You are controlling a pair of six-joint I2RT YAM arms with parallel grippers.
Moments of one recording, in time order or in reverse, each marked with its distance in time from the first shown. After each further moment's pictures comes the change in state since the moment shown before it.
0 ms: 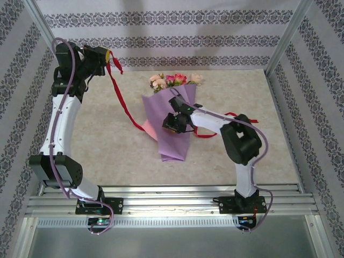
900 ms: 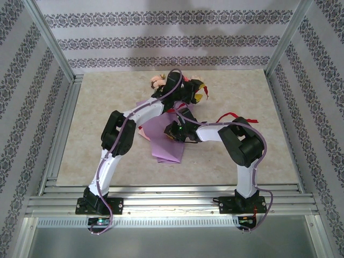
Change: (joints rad) left arm -0.613 0.763 0.235 0.367 -0.008 -0.259; right arm -0.001 -0.072 -0.389 0.575 -0.080 0.188
